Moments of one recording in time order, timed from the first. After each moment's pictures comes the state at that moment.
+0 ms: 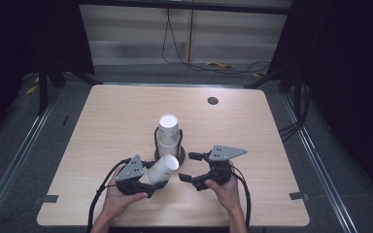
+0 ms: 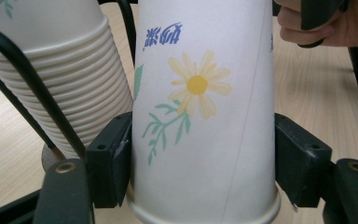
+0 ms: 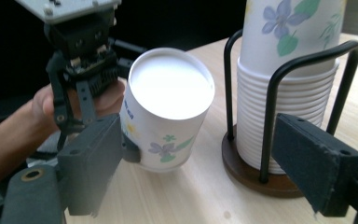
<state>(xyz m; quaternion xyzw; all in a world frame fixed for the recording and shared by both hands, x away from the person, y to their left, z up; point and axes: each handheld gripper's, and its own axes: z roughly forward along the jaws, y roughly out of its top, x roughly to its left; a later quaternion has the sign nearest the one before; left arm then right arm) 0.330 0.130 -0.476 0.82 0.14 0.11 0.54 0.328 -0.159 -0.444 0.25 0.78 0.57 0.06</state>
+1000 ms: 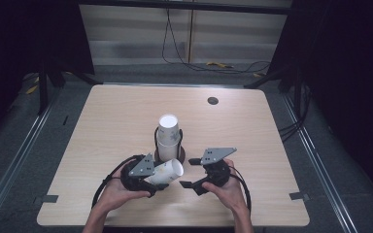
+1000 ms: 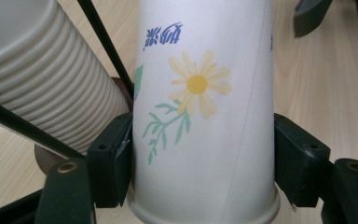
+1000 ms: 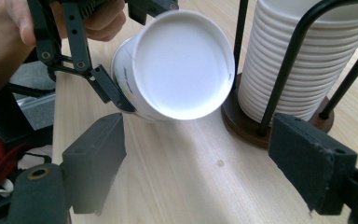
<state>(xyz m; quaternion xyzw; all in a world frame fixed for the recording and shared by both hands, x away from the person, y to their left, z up) 0.340 0.113 -0.459 0.90 0.08 0.10 0.43 0.328 -0.152 -0.443 0.22 0.85 0.47 0.06</state>
